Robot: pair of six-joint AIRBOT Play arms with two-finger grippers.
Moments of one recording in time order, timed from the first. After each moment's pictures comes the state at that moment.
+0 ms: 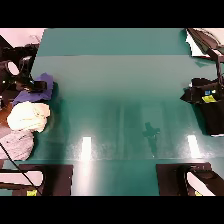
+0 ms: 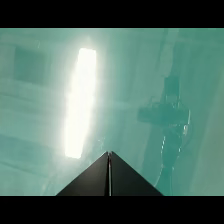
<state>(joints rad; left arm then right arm) 0.16 -1.53 1.37 1.56 -1.05 -1.50 -0.02 -0.90 1.15 -1.28 1.41 1.52</state>
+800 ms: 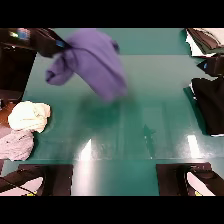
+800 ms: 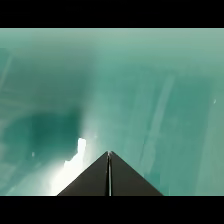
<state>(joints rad) -0.28 -1.28 1.88 1.01 -1.39 -1.17 -0.02 -0.90 1.45 -1.28 1.31 1.52</state>
